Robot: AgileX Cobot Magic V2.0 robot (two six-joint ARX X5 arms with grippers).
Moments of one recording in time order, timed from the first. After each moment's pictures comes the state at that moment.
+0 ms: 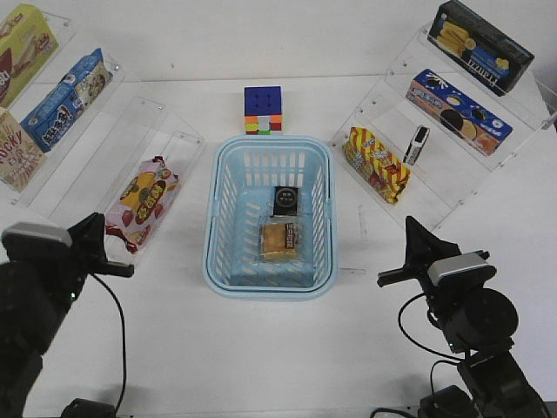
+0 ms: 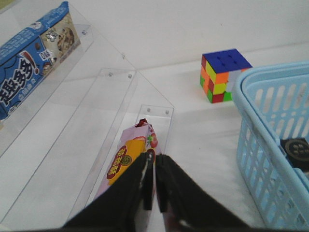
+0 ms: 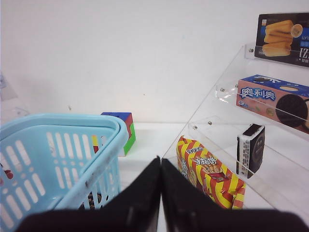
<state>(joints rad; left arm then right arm) -0.21 0.70 1.01 -0.41 -0.06 0.04 0.32 0.54 0.60 -0.07 0.08 0.11</state>
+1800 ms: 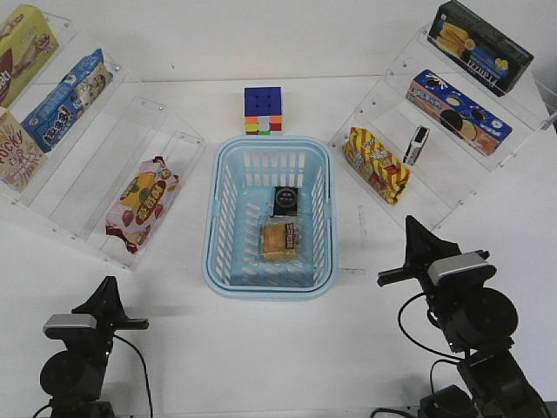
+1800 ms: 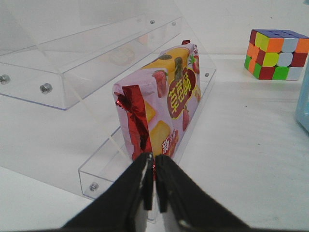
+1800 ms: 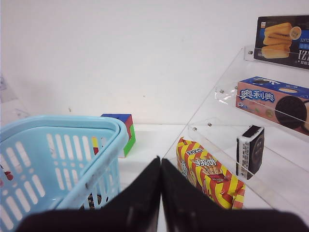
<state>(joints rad) -0.05 0.00 0.03 0.04 -0.03 -0.03 0.32 0.54 0.60 -0.06 0.08 0.11</state>
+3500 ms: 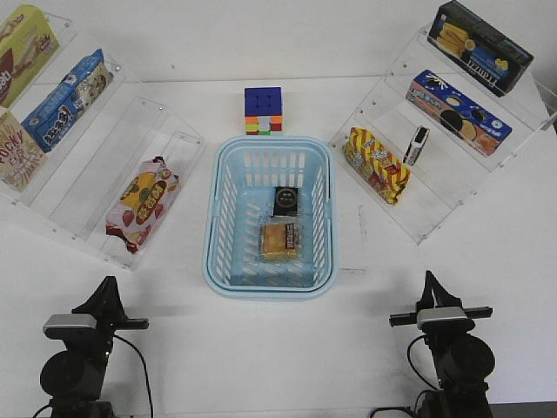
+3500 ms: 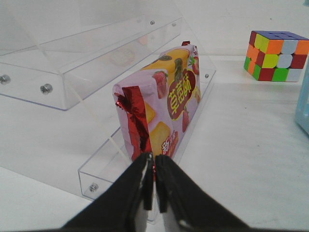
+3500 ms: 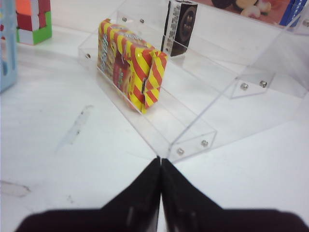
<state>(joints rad) -0.05 0.00 0.03 0.04 -0.03 -0.04 0.01 0.00 0.01 -0.14 0.03 -0.16</state>
